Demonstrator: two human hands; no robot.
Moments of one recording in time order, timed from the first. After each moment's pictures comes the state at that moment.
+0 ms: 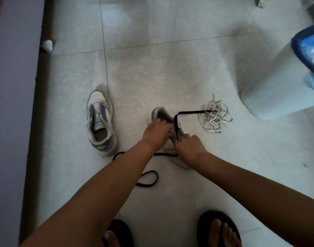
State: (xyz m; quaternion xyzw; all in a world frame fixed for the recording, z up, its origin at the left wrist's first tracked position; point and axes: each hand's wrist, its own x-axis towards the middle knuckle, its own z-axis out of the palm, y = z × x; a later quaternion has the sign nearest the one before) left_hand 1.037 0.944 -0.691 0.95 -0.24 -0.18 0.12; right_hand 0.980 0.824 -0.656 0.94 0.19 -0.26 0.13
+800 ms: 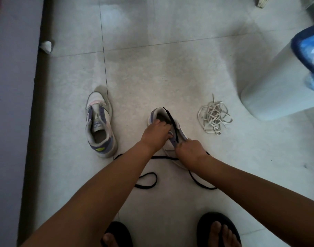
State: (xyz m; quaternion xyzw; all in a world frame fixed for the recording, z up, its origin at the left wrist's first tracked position) left_hand 1.039 0.944 -0.690 0.94 -0.26 -0.18 0.11; right_hand 0.976 0.819 -0.663 0.93 0.21 -0.26 0.12
